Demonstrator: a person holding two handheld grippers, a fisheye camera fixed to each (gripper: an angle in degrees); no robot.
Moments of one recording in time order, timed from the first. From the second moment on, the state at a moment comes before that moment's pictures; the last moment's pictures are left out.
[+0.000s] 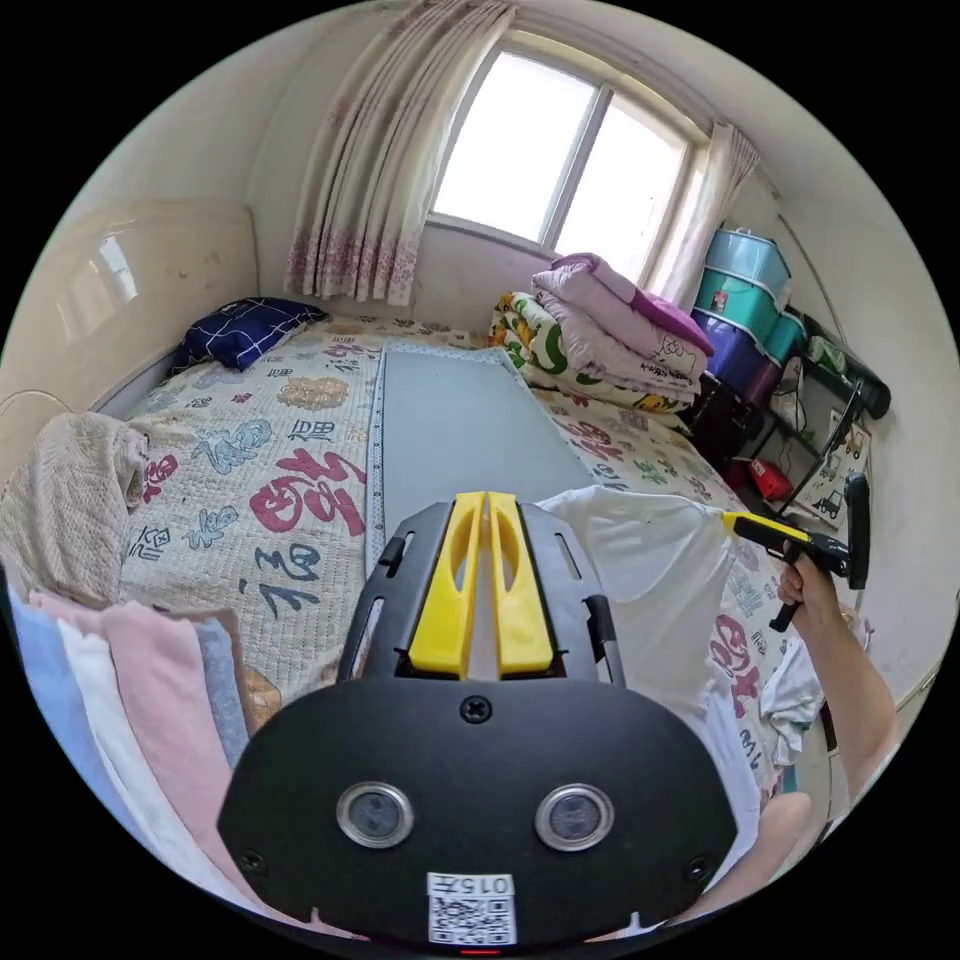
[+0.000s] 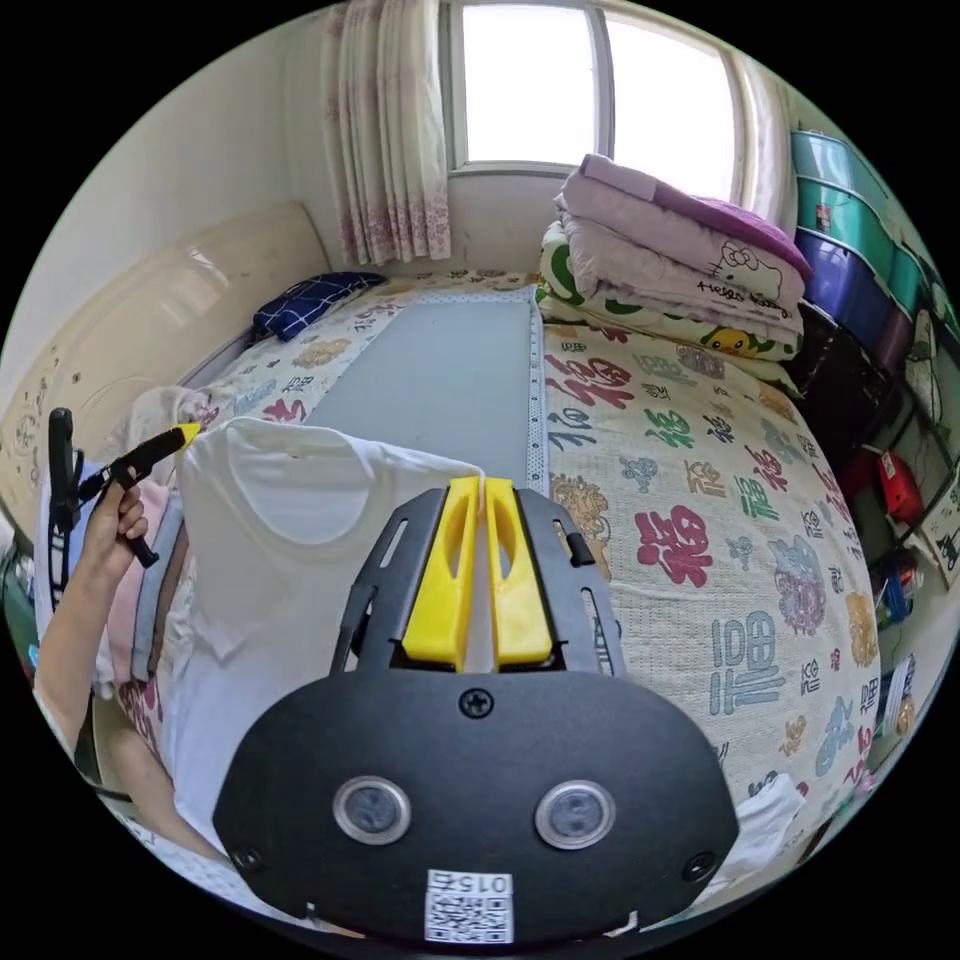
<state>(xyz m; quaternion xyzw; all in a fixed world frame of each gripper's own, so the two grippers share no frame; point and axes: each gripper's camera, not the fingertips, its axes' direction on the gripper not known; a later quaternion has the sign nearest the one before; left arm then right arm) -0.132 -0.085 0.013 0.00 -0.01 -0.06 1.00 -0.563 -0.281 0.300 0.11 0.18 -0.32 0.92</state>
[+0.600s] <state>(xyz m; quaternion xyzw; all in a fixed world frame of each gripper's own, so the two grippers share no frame) -0.055 0.212 -0.167 -0.21 0.13 0.17 0.95 -0.494 0.132 0.134 -0.04 0.07 -0.40 0.91</state>
